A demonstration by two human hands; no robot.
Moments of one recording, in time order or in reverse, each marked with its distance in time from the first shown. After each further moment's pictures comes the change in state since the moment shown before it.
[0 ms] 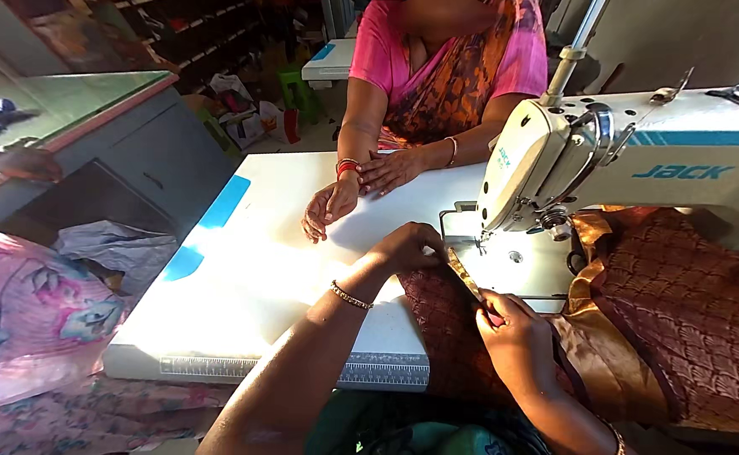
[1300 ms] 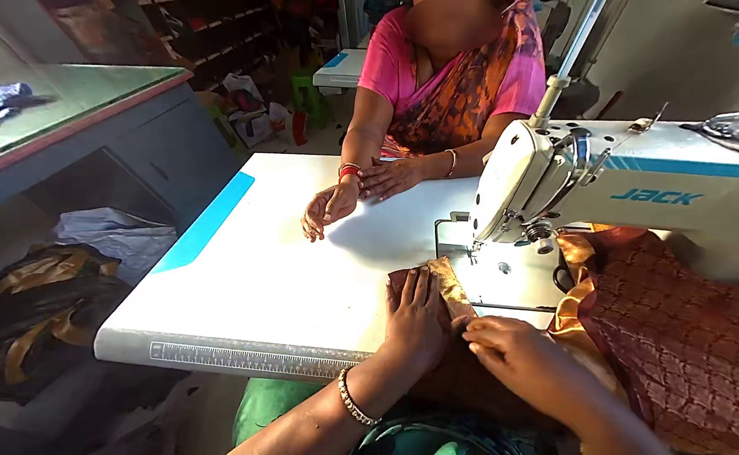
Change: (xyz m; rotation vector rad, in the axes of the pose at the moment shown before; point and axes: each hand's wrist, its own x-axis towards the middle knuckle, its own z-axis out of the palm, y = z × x) left_hand -0.015 0.124 0.087 0.410 -0.152 -1.008; right_hand 0.034 0.011 -0.070 0.058 -0.827 -0.167
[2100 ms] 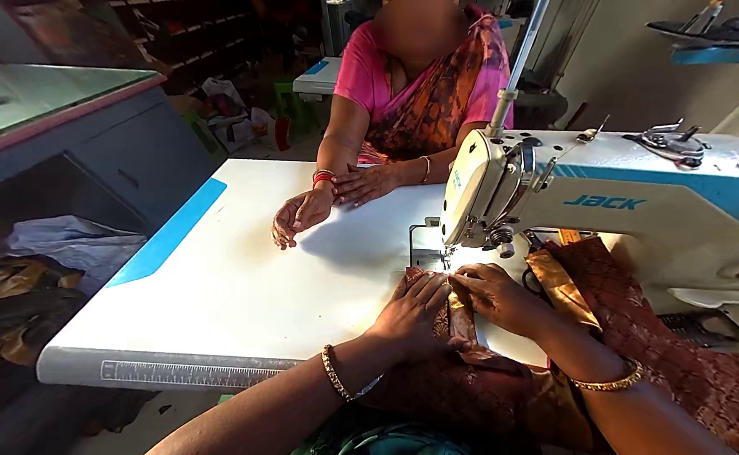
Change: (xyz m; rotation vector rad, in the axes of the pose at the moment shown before) left_hand 0.035 0.005 0.005 0.090 -0.009 0.401; right_hand 0.056 0.113 -0.005 0.002 0.240 -0.335
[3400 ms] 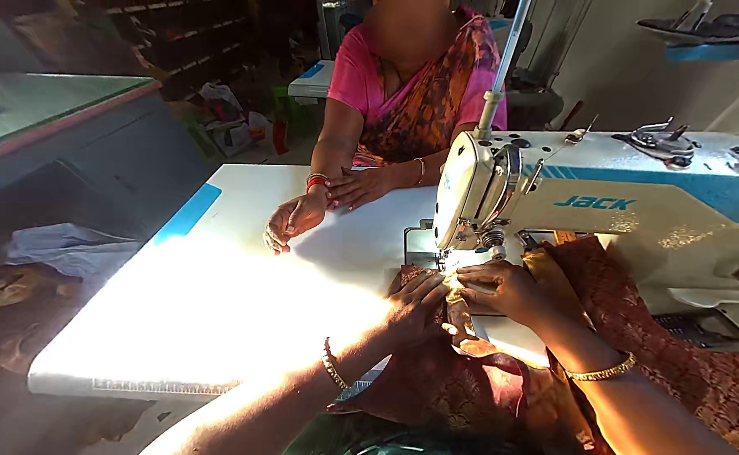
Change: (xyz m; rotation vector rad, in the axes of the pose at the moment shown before) left_hand 0.011 -0.021 0.011 -0.063 0.207 0.192; right_hand 0.003 0.011 -0.011 0.139 0.078 0.226
